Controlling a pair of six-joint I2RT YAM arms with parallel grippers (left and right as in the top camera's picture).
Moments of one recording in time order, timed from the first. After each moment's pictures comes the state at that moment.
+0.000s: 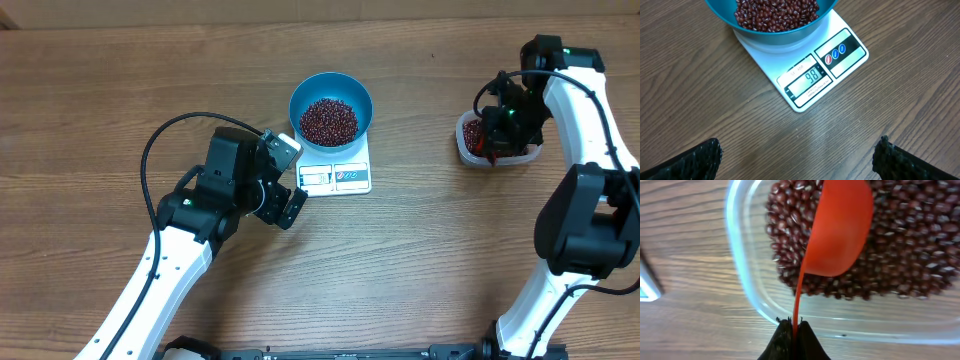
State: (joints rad) left arm -0.34 1.27 0.96 -0.63 0.19 0.21; right arm -0.15 2.08 1.78 -1.33 -0.19 -0.13
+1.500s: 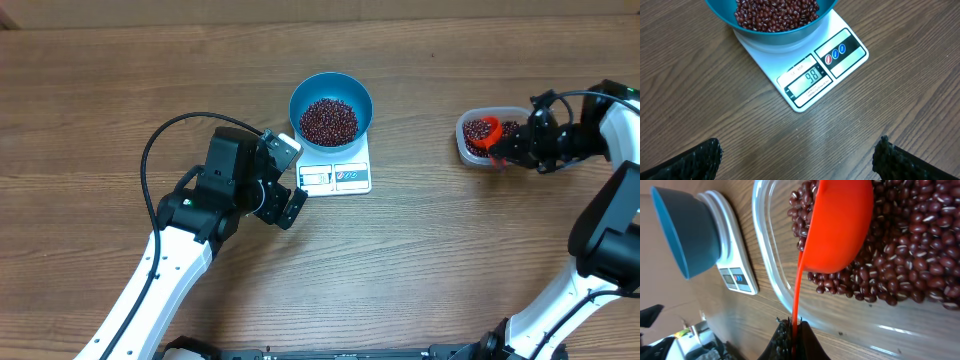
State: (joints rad) left arm -0.34 1.27 0.96 -0.63 0.19 0.21; right arm -0.44 2.08 1.60 -1.26 -0.78 -0.26
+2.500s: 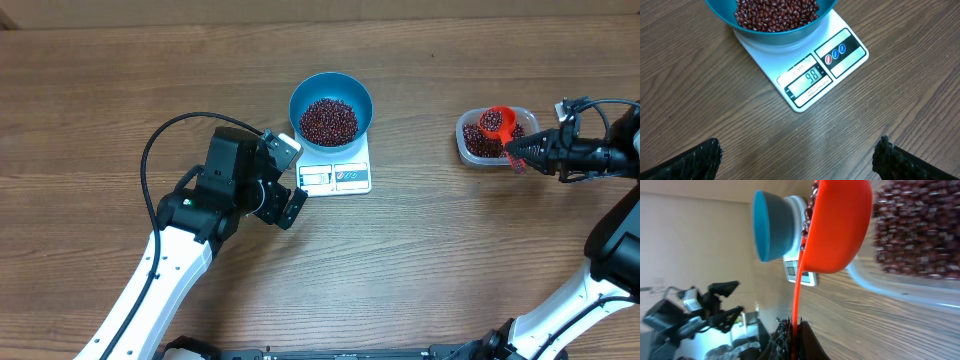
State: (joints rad) left arm -0.34 1.27 0.96 -0.63 0.19 0.21; right arm -0.57 2.08 1.60 -1.57 -1.12 -0.65
